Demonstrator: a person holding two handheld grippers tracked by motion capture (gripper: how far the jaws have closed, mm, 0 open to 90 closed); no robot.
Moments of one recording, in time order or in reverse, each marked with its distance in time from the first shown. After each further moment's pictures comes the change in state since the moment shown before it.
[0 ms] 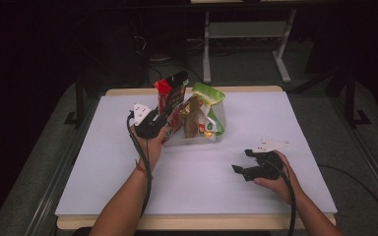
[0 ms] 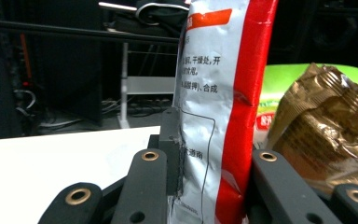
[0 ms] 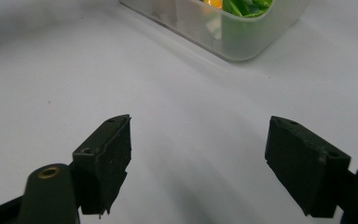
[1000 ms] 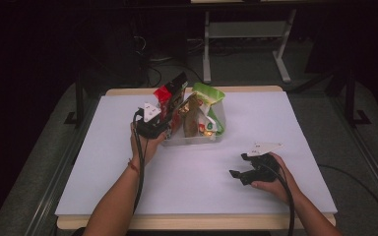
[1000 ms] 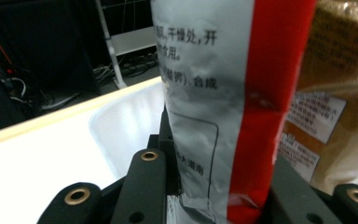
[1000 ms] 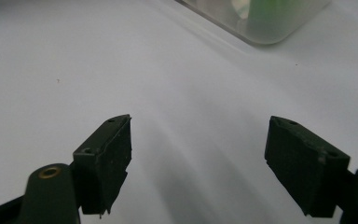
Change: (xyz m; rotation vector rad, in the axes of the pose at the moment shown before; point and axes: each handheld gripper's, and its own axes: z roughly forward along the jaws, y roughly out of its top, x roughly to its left) left arm 0.009 -0.009 0.014 0.227 -0.058 0.196; right arm 0.007 -0.002 0.009 0.067 0.032 -0.039
